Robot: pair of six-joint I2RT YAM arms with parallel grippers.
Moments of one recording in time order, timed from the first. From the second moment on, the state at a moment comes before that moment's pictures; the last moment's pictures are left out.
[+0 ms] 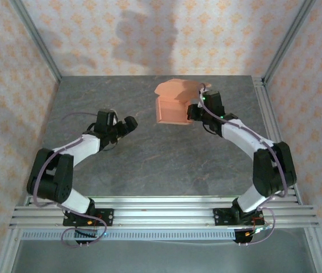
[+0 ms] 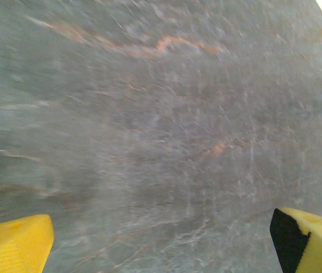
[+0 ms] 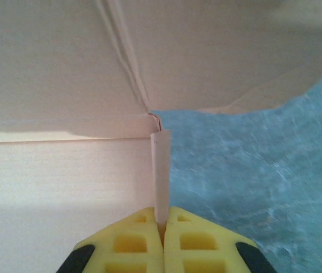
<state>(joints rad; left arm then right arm) -0.20 1.55 0.79 0.00 0.25 -0.80 0.35 1.56 1.07 -0.10 -0.18 0.43</state>
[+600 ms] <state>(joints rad) -0.40 1.77 1.11 0.19 0.54 -0.83 0.42 1.50 0.97 0.25 -0.35 0.56</state>
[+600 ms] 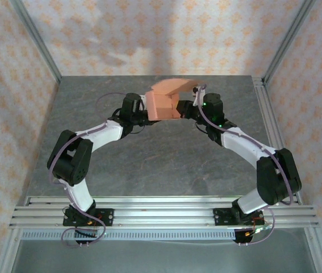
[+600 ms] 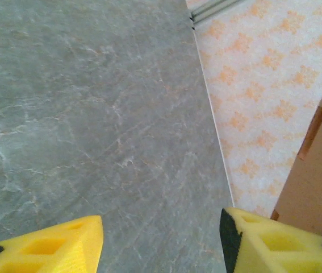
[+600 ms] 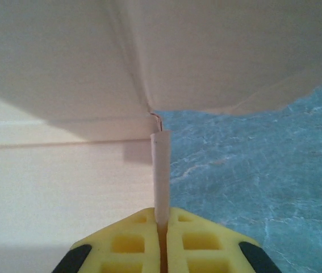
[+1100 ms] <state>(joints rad) -0.40 1.77 1.12 0.14 0.55 -0.83 0.50 1.50 0.98 0.18 -0.21 0.41</state>
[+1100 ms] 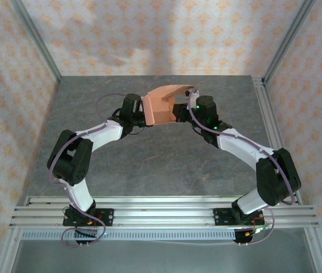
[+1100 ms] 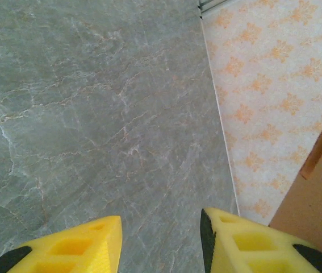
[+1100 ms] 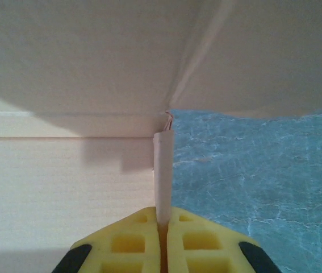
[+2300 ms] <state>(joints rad) -0.38 1.77 1.14 0.07 0.51 -0.80 0.66 1.58 1.10 0.06 0.22 0.11</state>
